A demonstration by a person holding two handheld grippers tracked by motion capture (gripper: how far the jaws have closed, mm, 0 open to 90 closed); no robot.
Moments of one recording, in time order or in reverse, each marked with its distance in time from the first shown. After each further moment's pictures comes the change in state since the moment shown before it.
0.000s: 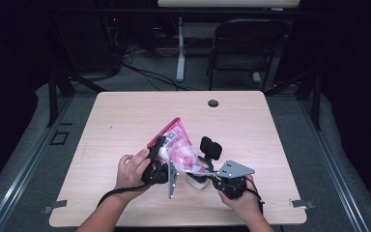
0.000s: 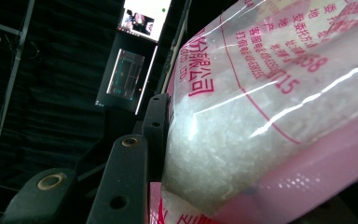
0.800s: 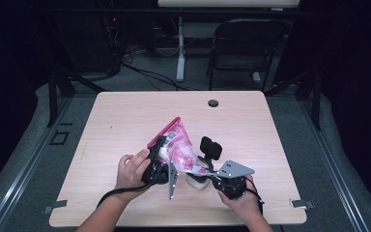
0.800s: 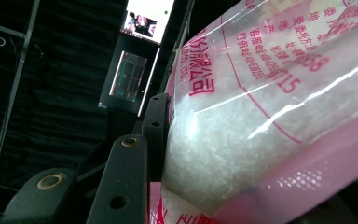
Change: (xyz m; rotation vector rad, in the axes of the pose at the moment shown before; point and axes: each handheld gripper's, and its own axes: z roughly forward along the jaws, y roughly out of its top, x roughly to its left) left arm 0.001 0.002 -0.001 -0.009 0.011 0.003; right arm 0.000 0.000 0.001 -0.002 -0.002 0.004
